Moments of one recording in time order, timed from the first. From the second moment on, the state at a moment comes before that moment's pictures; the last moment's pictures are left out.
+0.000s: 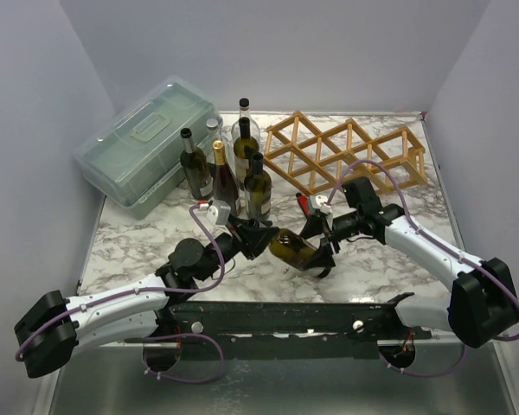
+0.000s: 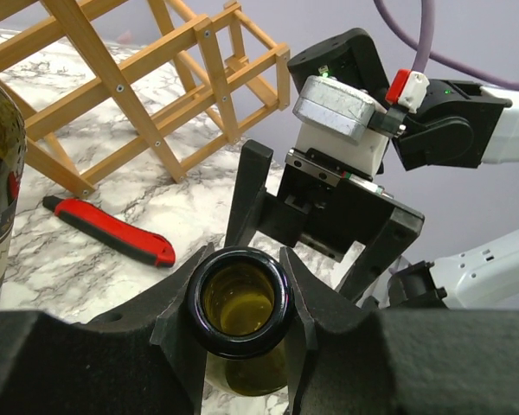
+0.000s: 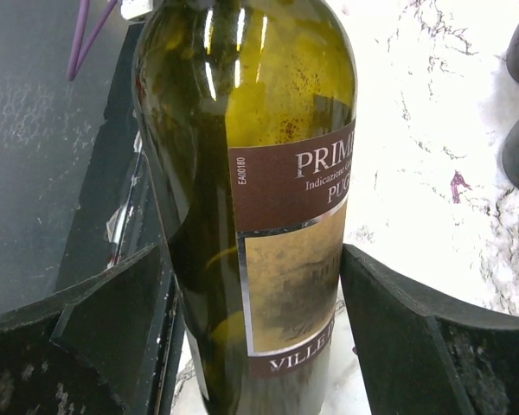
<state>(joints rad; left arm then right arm) -0.99 0.87 0.31 0.76 -0.10 -0.53 0.45 1.26 0.77 -0.47 -1.15 -0.69</state>
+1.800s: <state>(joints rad) -0.87 0.67 0.63 -0.08 -0.44 -0.03 0.44 1.22 0.83 -0.59 -1.06 -0.80</state>
